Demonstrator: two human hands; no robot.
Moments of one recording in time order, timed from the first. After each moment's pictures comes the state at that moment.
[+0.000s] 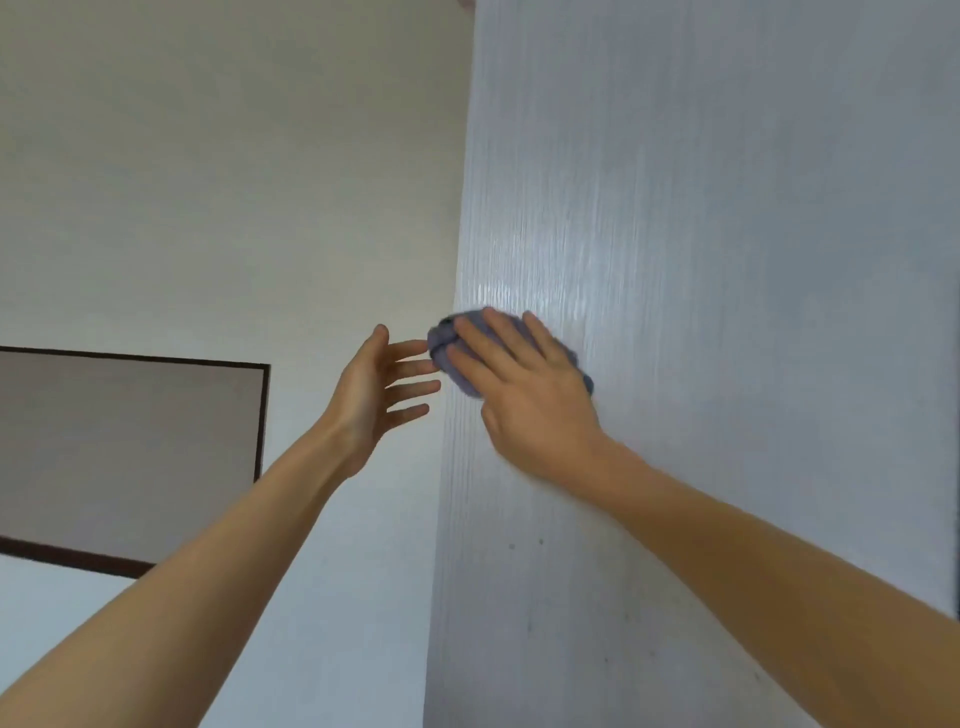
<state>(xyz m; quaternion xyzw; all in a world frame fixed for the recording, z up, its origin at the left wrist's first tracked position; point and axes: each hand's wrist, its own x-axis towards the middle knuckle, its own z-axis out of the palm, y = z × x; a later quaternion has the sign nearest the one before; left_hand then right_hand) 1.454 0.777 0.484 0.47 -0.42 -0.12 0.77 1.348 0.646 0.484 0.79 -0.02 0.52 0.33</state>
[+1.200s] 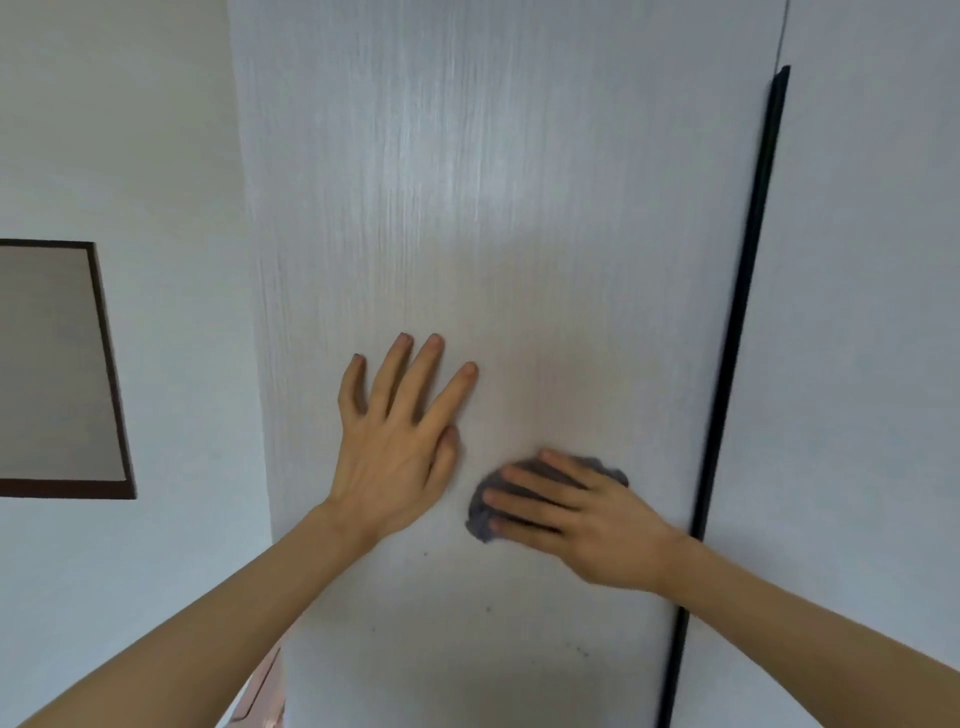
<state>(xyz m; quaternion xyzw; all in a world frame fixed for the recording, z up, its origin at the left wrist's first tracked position) 1.353 0.685 0.318 0.58 -0.56 0.53 0.27 1.158 0.548 0.281 0.83 0.09 0.31 0.46</state>
